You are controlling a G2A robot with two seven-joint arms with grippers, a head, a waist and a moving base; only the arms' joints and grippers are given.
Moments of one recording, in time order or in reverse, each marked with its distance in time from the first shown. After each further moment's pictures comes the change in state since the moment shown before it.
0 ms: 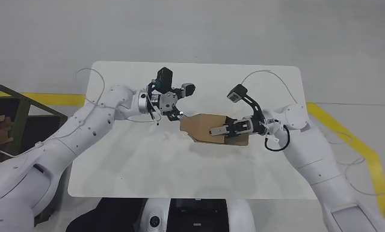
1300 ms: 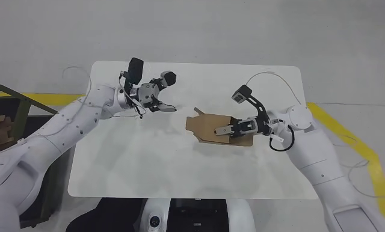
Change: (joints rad) left arm -0.091 0.083 0.149 0.099 0.003 0.000 0.367; right arm -0.011 0.009 0.024 0.020 0.000 0.021 0.038
